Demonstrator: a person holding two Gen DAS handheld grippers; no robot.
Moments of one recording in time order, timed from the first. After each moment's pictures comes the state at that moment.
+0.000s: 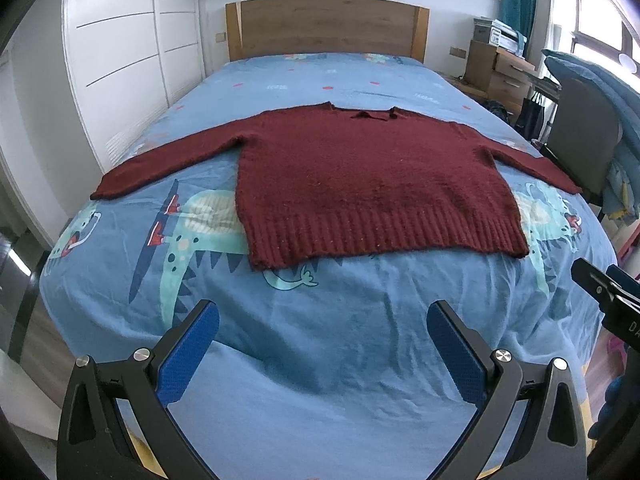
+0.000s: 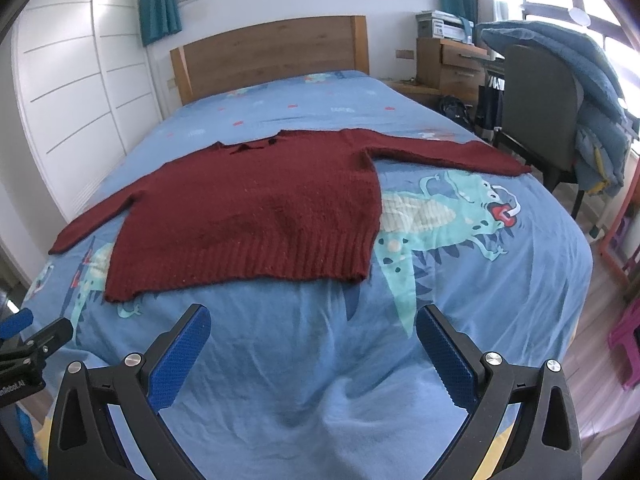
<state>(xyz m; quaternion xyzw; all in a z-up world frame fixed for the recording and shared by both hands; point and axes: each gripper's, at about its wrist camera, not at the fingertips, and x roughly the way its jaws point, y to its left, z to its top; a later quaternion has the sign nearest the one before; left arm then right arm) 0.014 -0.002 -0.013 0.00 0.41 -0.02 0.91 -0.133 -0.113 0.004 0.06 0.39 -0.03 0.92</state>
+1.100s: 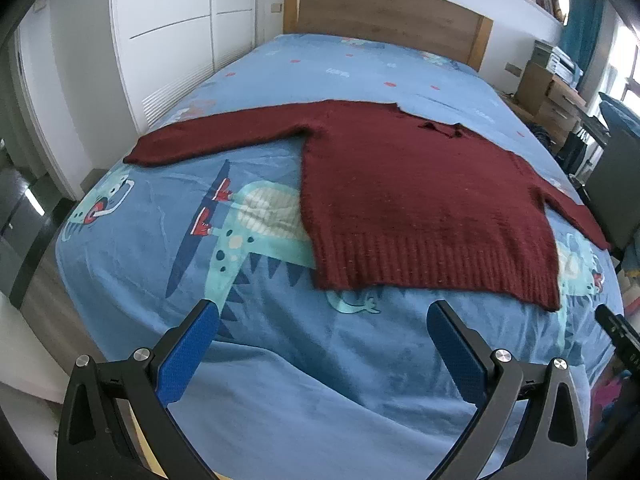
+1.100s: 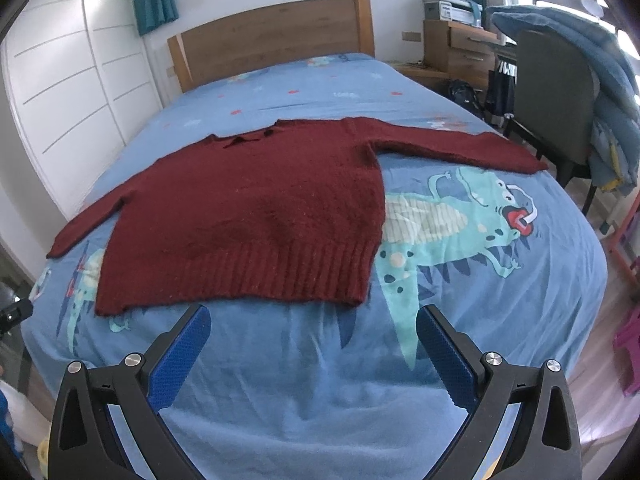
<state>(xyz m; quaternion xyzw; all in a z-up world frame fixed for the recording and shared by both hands) 0.050 0.069 0.004 -0.07 0.45 0.05 0.89 -0.081 -0.135 0.000 0.07 0.42 -0.02 0.90</state>
